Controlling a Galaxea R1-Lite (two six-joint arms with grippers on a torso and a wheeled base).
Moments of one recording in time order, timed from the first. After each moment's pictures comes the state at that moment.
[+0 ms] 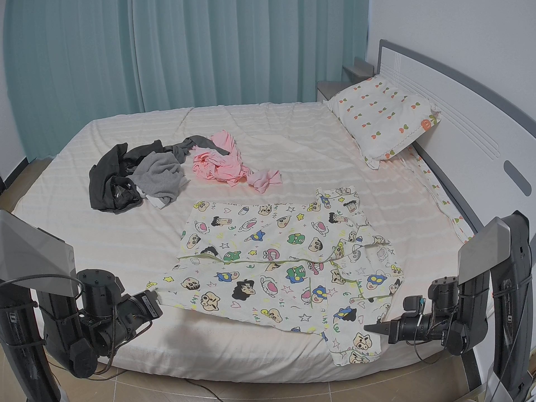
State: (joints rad) left arm -0.24 2.14 -0.09 -1.55 0.12 -0.58; right arm 0.14 2.54 -0.29 -1.55 0.67 0.22
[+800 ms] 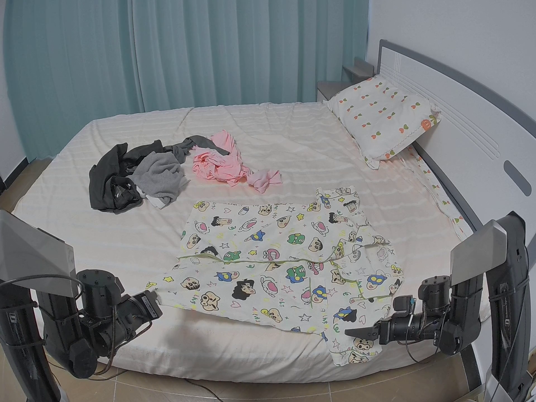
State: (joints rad) left arm -0.24 2.14 -0.08 -1.55 0.12 -0.58; right arm 0.20 2.54 -0.37 -1.47 0.65 0.24
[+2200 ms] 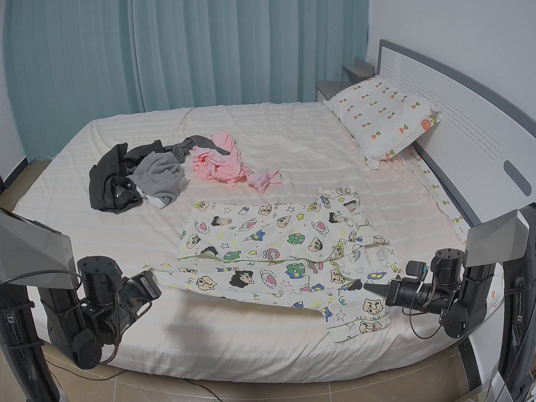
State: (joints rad) left arm -0.24 2.12 -0.18 -1.52 0.22 -0.57; right arm 0.16 2.41 -0.46 -1.55 0.58 0.44
